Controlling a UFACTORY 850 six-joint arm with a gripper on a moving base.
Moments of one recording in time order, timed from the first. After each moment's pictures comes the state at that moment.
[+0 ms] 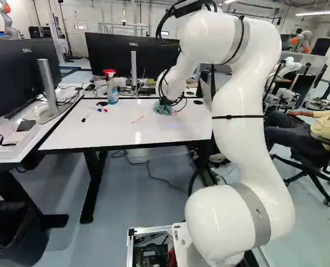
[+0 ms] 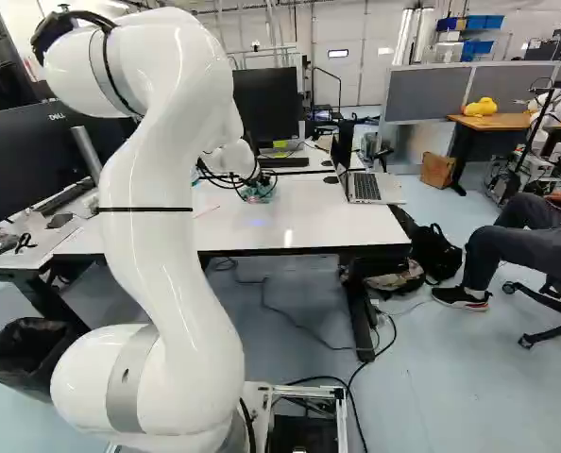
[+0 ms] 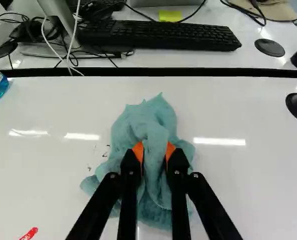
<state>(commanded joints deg) 3.8 -33.1 -70.6 0.0 11.1 0.0</state>
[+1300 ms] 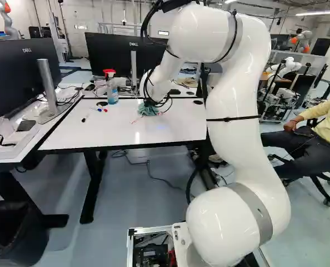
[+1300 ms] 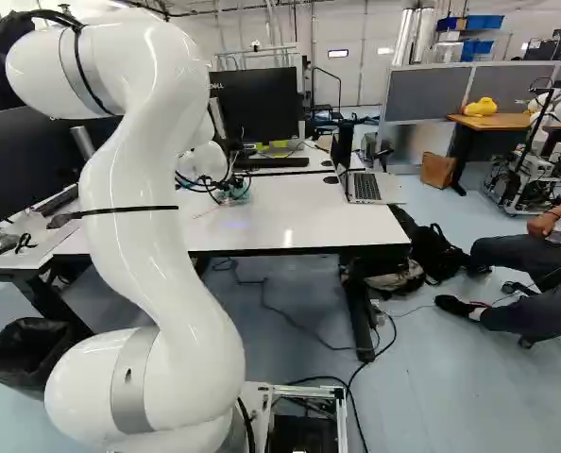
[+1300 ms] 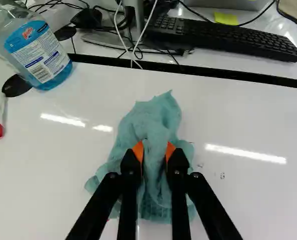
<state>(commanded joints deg) 12.2 -30.3 -66.9 0.0 11.1 0.0</state>
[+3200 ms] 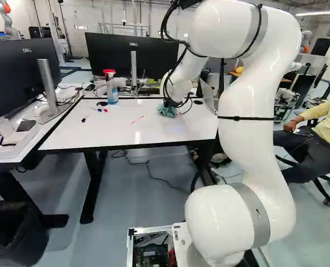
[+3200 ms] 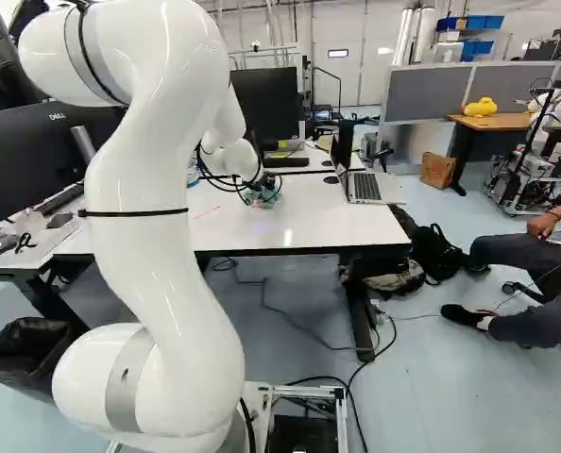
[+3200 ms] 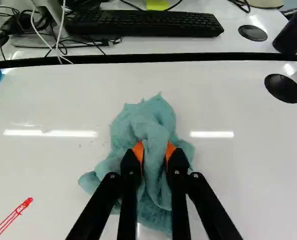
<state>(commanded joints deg) 1.2 -27.2 -62.9 0.0 11.1 0.0</state>
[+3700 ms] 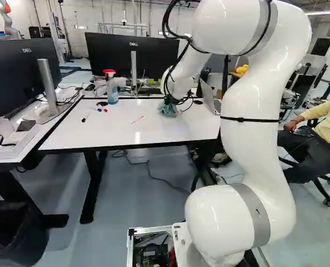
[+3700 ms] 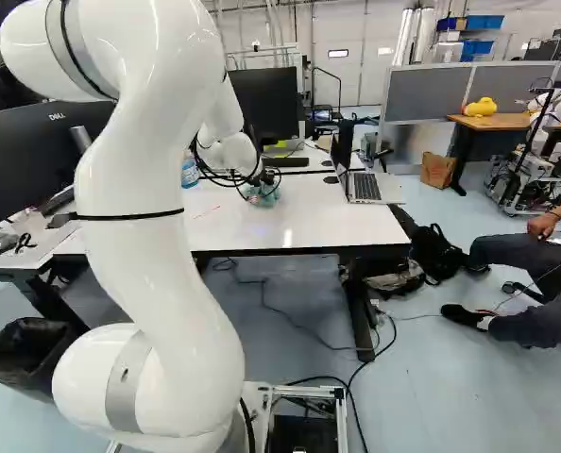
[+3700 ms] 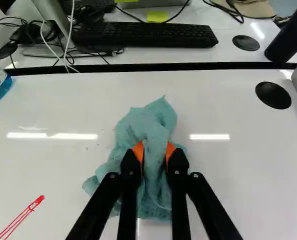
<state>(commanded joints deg) 1.3 -24.0 -62.1 0.0 9.1 0.0</state>
